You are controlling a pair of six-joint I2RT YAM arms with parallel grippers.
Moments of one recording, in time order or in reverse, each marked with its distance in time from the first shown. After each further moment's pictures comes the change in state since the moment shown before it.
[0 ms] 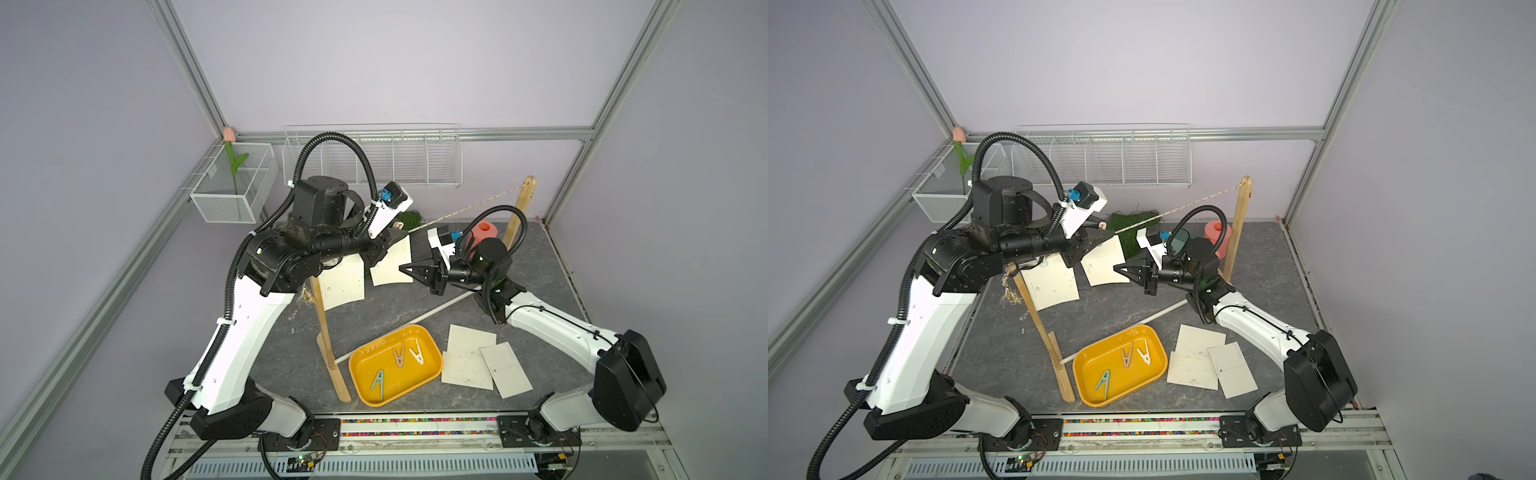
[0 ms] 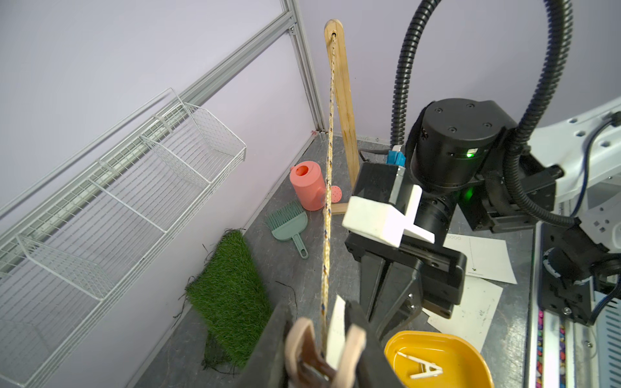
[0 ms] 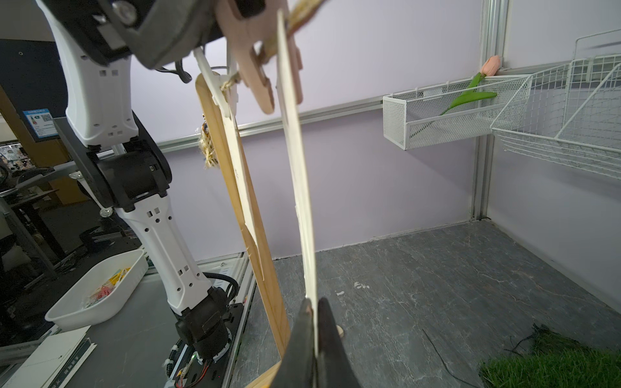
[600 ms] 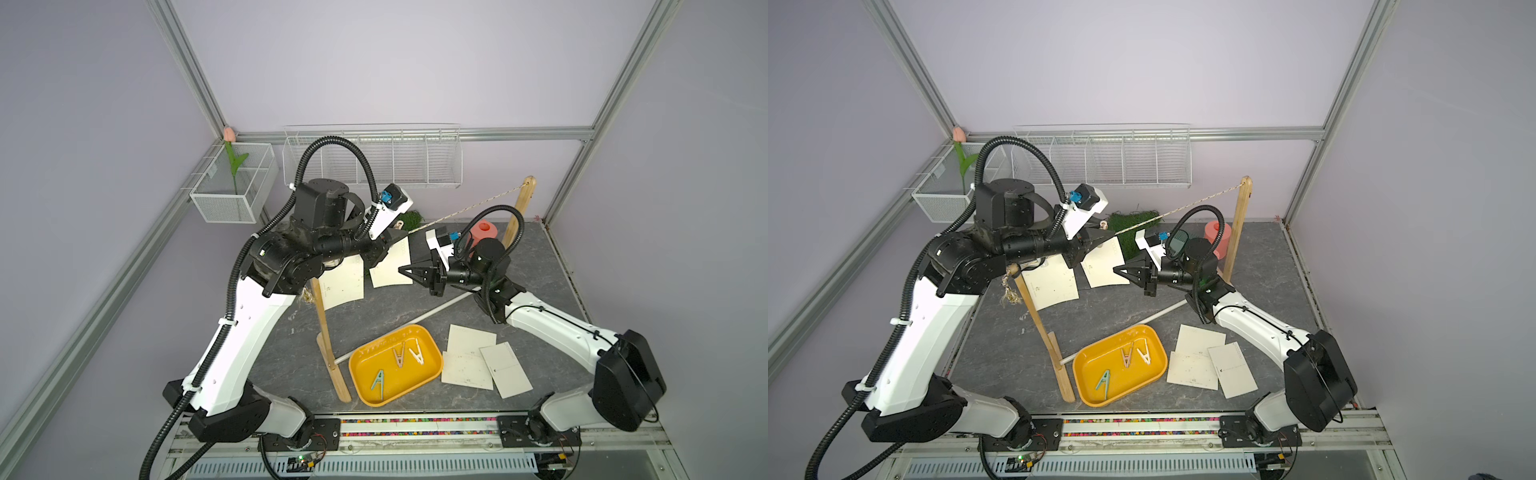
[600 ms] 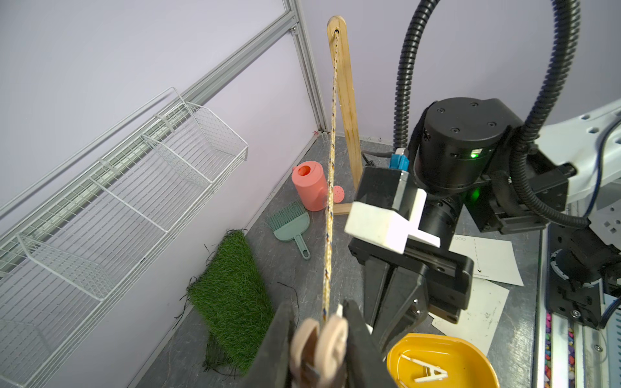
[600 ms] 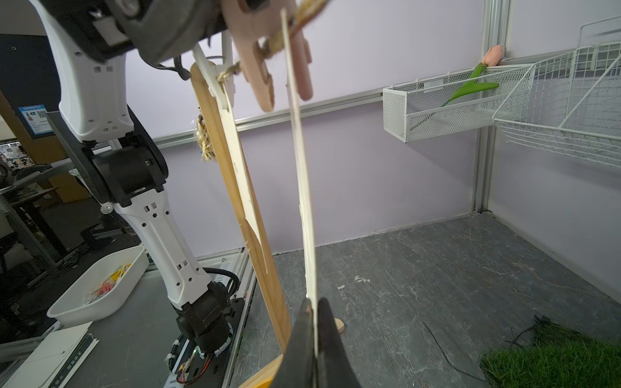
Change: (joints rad) left arm 0.004 -0.022 -0.055 0.047 -0.009 0.000; right arm 0.006 0.000 0.000 -0.028 0.002 -0.018
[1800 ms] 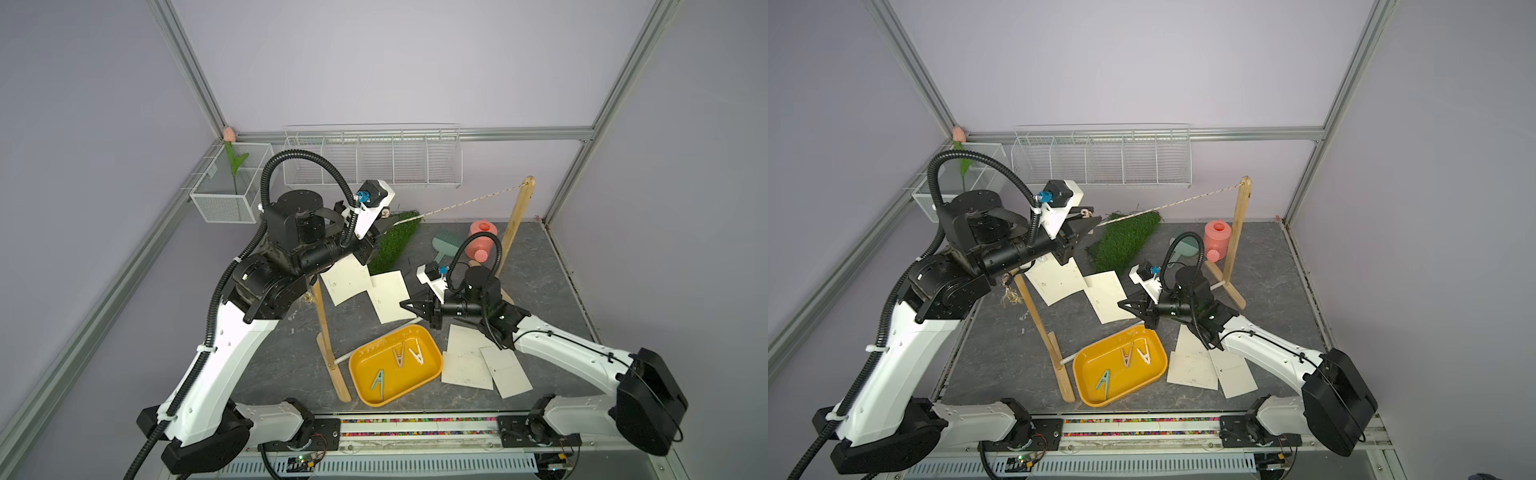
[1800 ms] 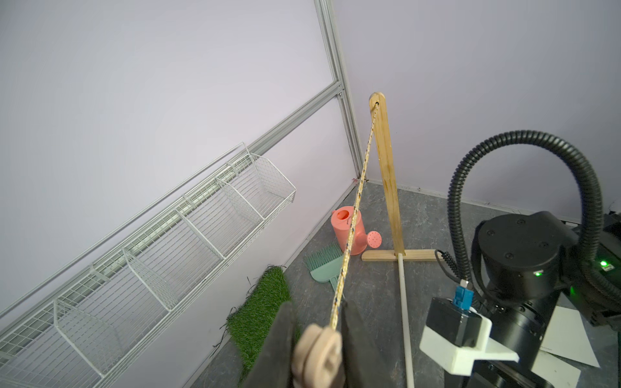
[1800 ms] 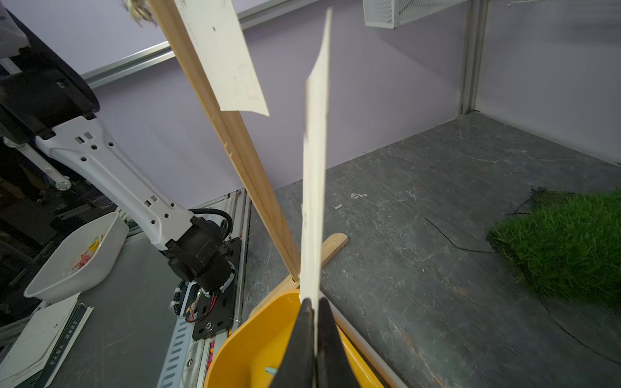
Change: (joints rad) left arm 0.000 -0.168 -0.206 0.296 -0.100 -0.031; right arm 0.116 -0.157 -0.219 -0.276 0.238 -0.130
